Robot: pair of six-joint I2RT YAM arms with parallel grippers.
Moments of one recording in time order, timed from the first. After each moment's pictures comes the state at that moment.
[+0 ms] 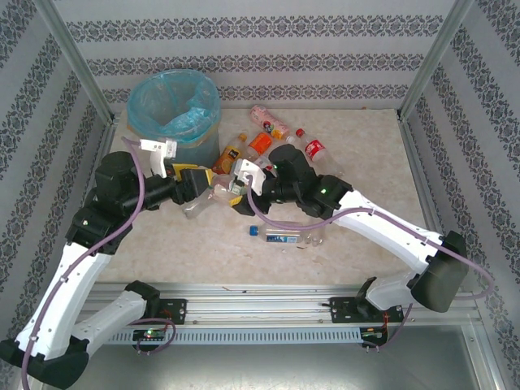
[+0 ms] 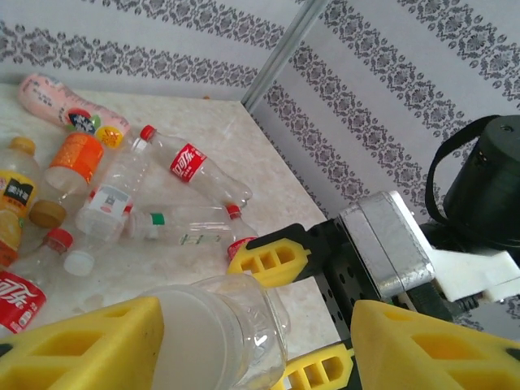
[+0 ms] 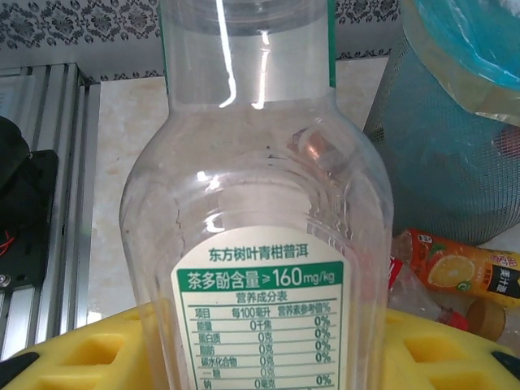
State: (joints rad) left arm -0.35 0.86 1.16 -0.59 0.47 -0.46; right arm 0.84 1.38 1.25 -0.41 -0.39 -0.29
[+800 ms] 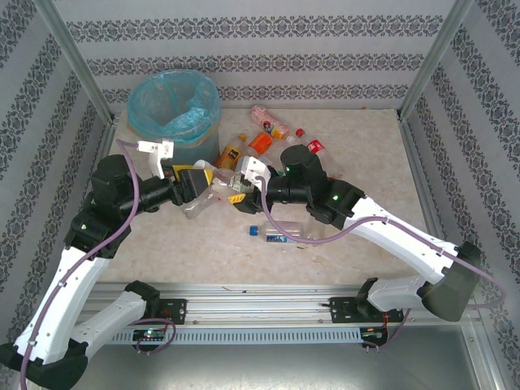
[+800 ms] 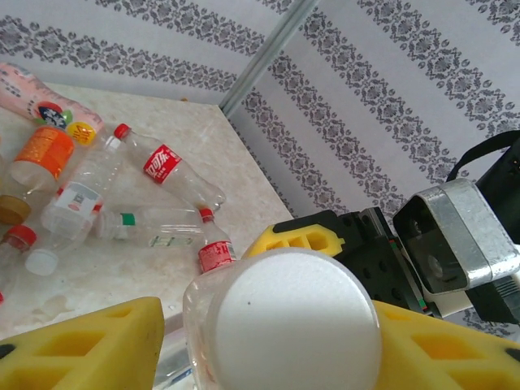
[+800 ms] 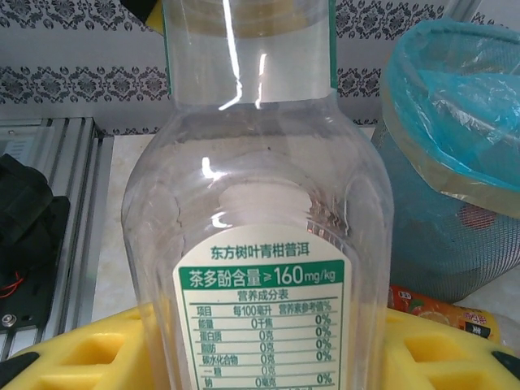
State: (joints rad) left arm -0.35 0.84 1.14 -0.55 0.50 -0.53; right arm 0.86 1.29 1.22 -0.31 -0.41 -0.28
